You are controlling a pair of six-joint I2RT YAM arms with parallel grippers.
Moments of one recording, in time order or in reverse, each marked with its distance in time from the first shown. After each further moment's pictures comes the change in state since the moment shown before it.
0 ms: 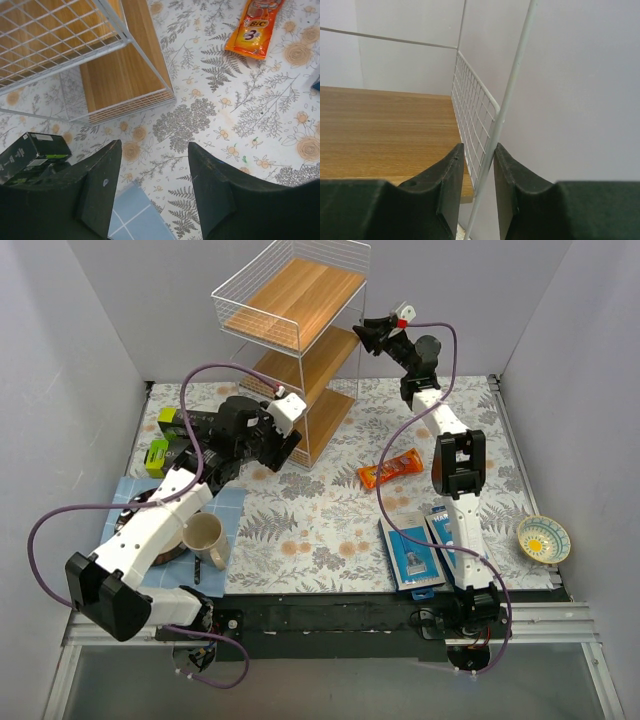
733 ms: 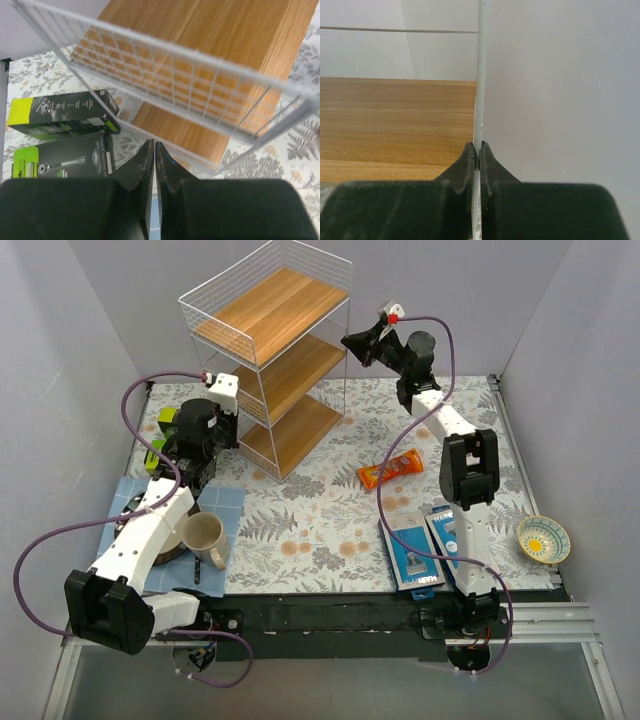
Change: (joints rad) left arm 0.266 -0.090 -0.201 0.308 -0.204 -0.226; right arm 0.058 -0.275 -0.329 -0.134 -0.032 0.052
